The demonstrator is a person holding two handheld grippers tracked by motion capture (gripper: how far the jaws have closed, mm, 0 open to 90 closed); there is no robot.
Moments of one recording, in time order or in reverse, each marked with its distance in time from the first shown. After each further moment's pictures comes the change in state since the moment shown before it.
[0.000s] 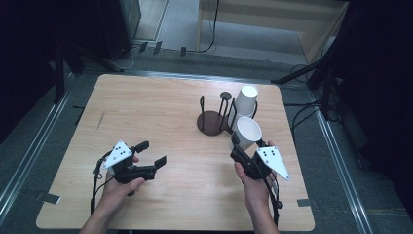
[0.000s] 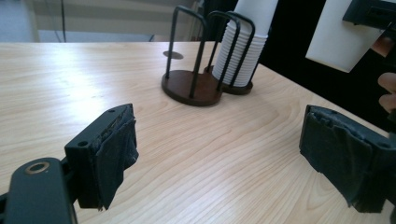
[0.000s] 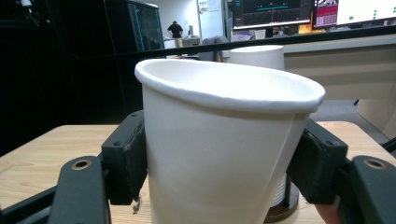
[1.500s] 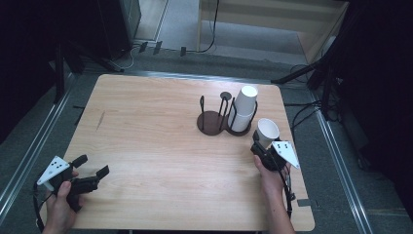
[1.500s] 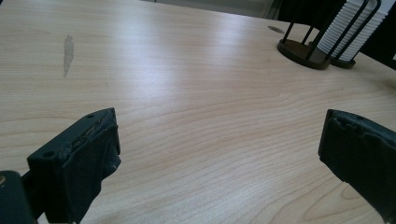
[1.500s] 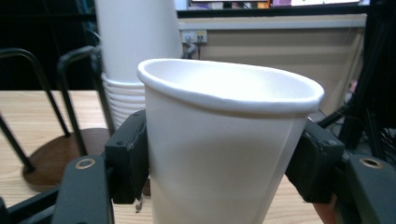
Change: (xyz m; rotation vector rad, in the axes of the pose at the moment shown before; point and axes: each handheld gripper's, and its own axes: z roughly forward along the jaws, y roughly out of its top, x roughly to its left) left arm 0.094 -0.048 -0.107 0.033 0.241 -0.098; right arm -0.082 -0.042 0.034 0.093 -0.168 -0.069
